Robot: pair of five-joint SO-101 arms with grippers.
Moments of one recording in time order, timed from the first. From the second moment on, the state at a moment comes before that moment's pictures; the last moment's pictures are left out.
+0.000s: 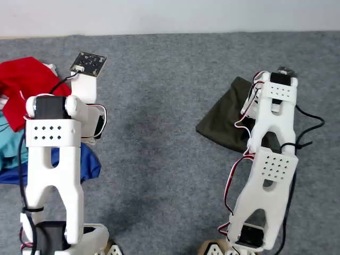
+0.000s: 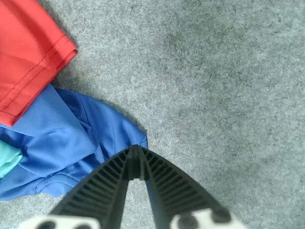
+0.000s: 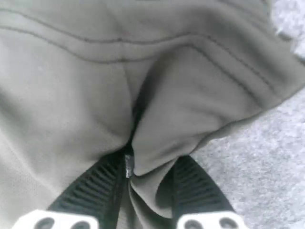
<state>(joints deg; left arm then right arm) -4.4 -14.9 5.5 99.2 -6.1 10.0 53.5 -43.9 88.4 -20.2</state>
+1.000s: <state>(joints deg) -4.4 -14.9 5.5 99.2 -6.1 33.6 46.8 -44.3 88.8 13.0</state>
